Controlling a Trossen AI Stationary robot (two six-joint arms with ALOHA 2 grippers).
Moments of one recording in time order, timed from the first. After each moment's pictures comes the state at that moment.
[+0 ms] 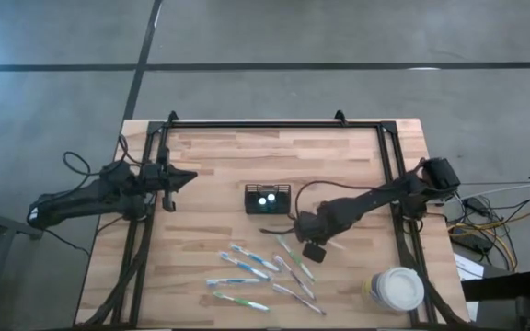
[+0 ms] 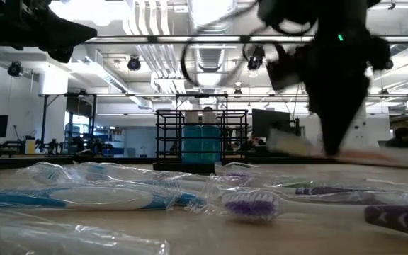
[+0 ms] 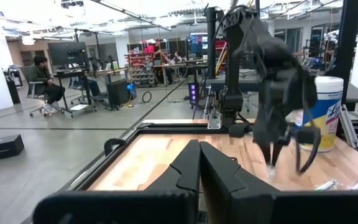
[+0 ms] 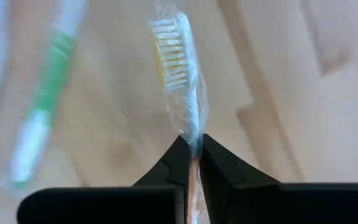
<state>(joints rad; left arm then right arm) 0.19 0.20 0.24 -0.02 0.01 0.07 0.28 1.74 1.11 -0.77 0.02 0.70</state>
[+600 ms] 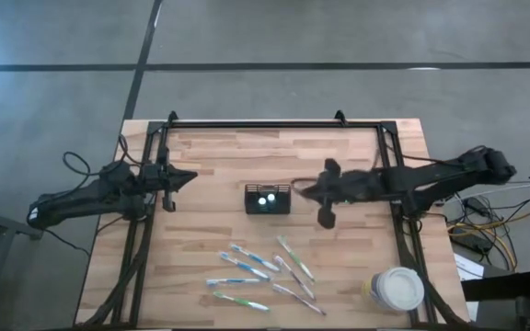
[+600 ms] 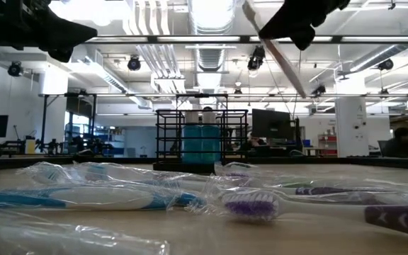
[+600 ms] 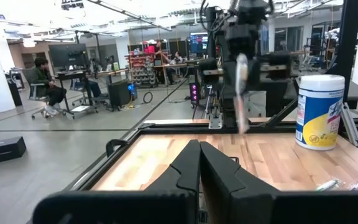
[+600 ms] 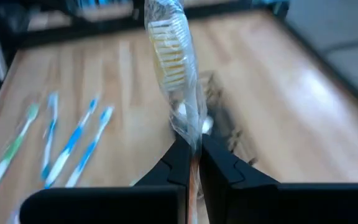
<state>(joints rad) 0.19 0.20 0.24 -0.02 0.01 0.08 0.15 1.15 0.86 -0.21 0.27 0.24</state>
